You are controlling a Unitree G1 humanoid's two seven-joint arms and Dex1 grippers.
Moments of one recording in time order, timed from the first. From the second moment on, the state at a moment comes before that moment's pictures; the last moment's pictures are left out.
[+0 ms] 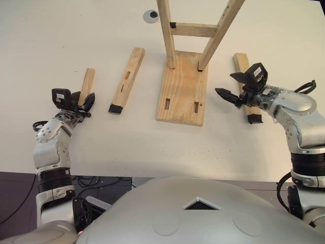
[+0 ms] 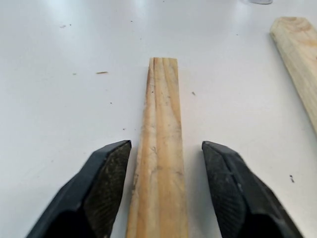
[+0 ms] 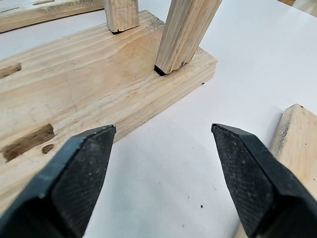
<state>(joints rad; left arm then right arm) 0.16 0.46 0.30 0.16 -0.33 0.31 -0.48 -0.05 -0.63 0.05 -0.25 0.28 0.62 0.67</state>
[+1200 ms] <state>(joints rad) -0.24 0.24 -0.14 -0.20 -0.25 -0.17 -0.60 -0.44 -0.09 -0.20 -0.31 1.39 0.78 0.10</state>
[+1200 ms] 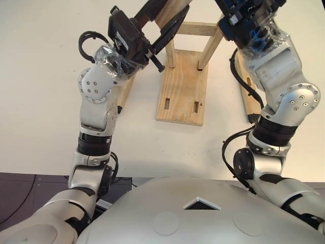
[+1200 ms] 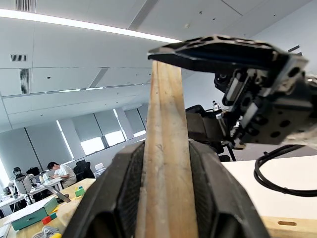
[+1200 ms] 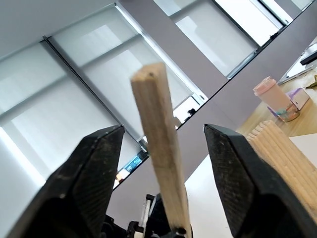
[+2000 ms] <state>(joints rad) -0.21 0.23 -0.15 -0.21 -0.29 -0.08 -0.60 -0.43 -0.11 -0.20 -0.27 1.28 0.73 0.13</state>
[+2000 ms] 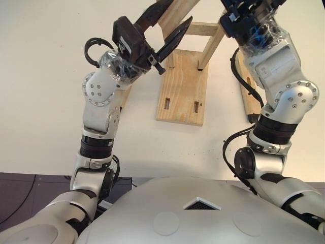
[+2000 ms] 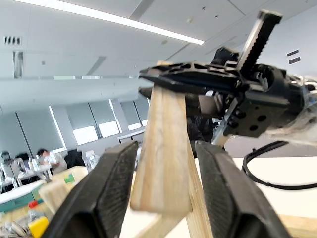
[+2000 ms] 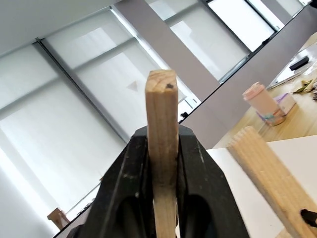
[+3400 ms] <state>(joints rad) -0.12 0.11 0.10 -0.04 -0.22 0.01 -0.18 0.10 -0.32 -0.20 0.01 0.35 -0.01 0.37</state>
